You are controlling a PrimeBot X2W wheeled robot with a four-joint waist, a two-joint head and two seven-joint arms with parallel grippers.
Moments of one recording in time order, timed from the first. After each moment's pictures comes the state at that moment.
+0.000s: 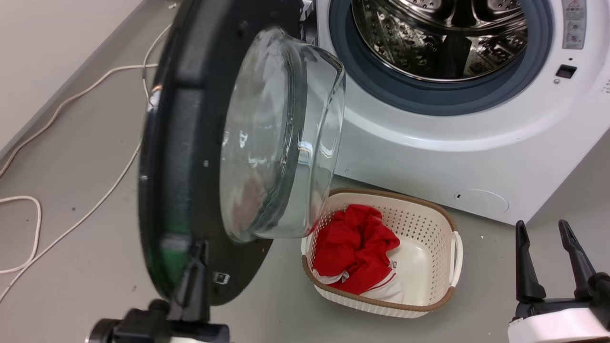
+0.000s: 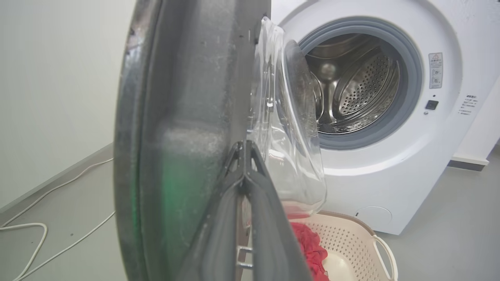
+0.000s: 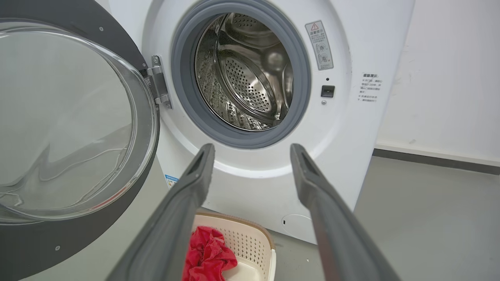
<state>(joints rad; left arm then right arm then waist) 0.15 0.25 -0.33 -0.26 -0.28 0.25 -0.21 0.11 -0.05 -0.11 -0.09 0.07 0.13 -0.19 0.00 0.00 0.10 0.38</state>
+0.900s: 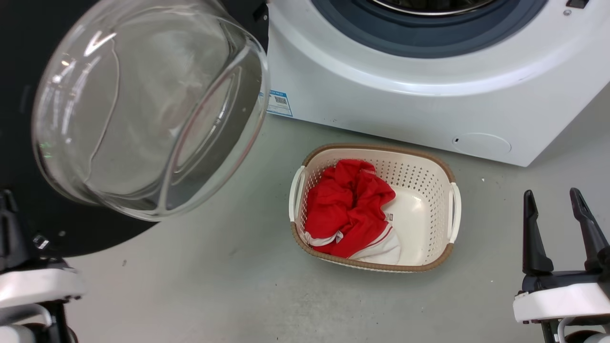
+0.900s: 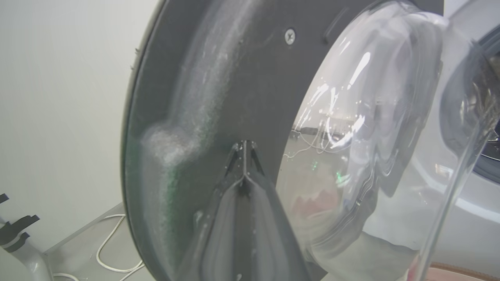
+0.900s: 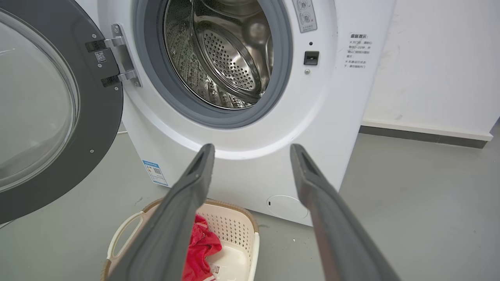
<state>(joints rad) -0.03 0.36 0.12 -0.02 -0.43 0.20 -0.26 0.03 -0.05 -0.12 -0.15 0.03 0.13 -0.15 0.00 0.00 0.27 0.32</state>
